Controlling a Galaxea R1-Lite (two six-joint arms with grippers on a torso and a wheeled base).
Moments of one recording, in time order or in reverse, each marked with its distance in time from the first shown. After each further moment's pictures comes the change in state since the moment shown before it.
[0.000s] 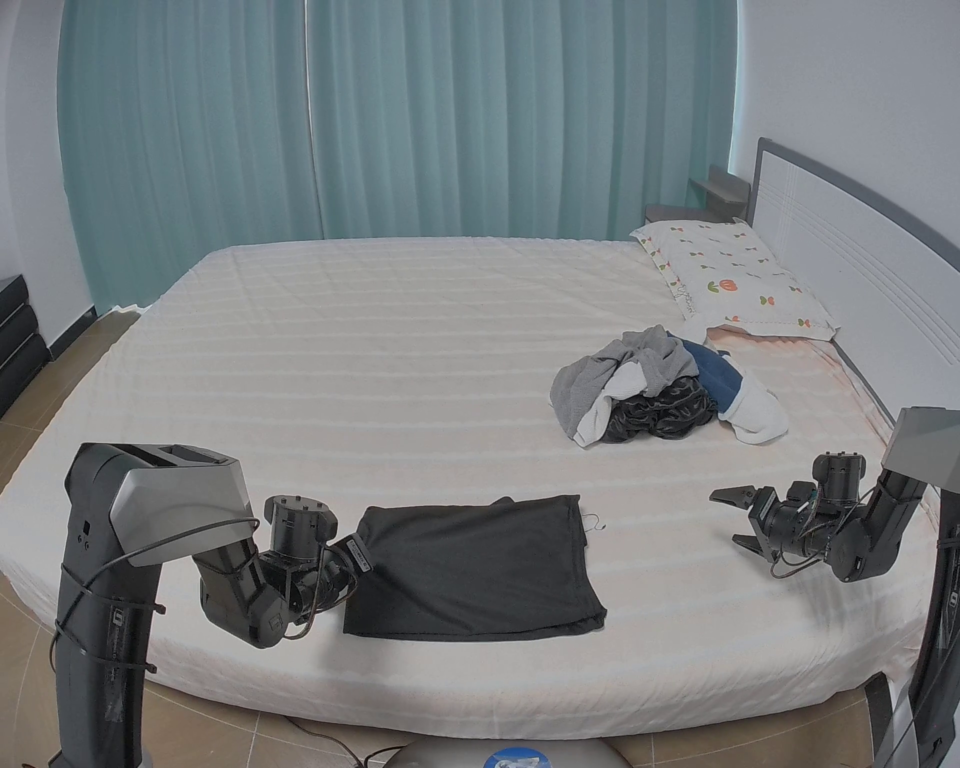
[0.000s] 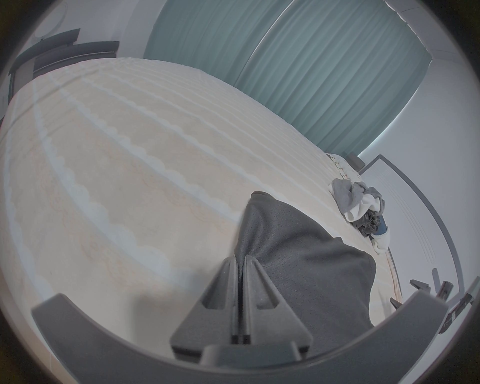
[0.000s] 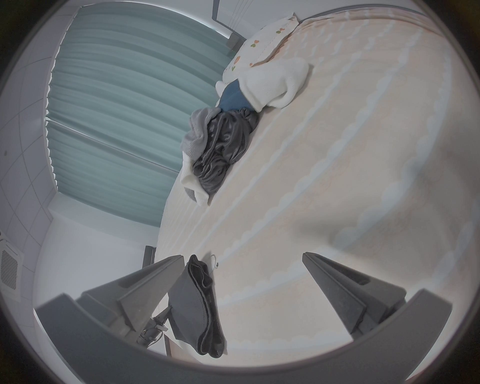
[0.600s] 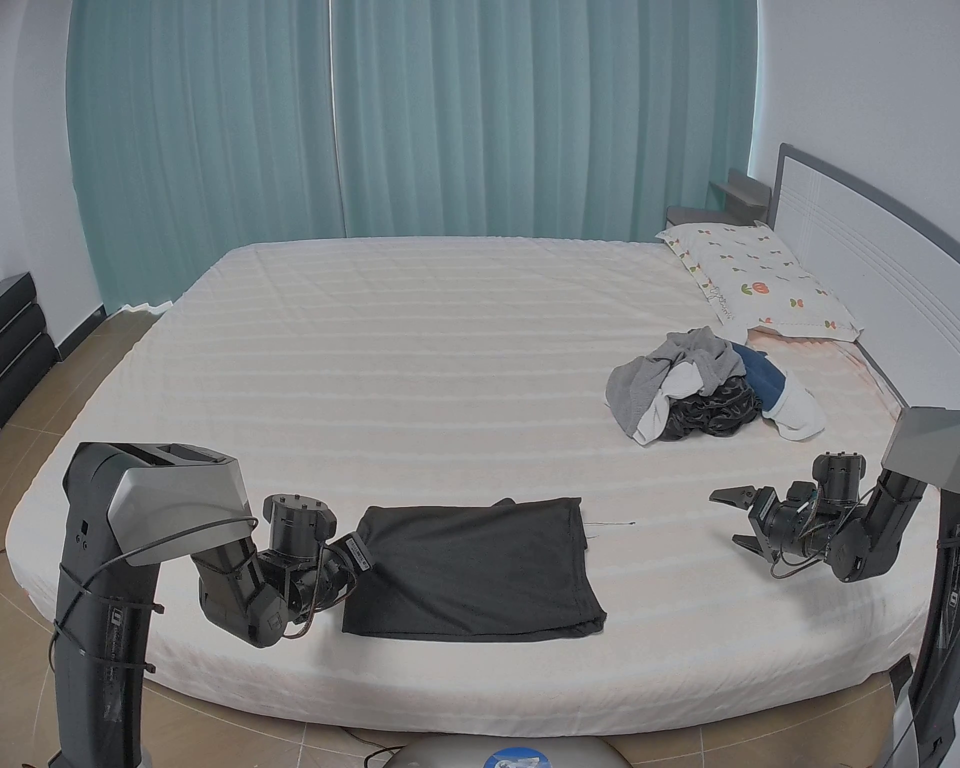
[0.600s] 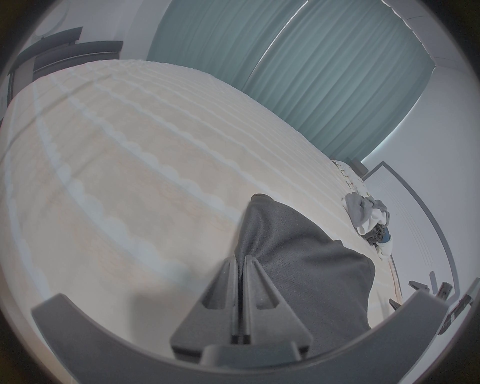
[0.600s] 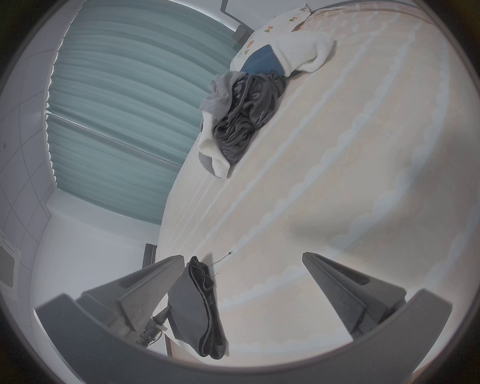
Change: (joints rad) left arm 0.003 -0.006 0.001 0.000 0.000 -0.003; right arm -0.001 0.000 0.001 0.000 0.000 -0.001
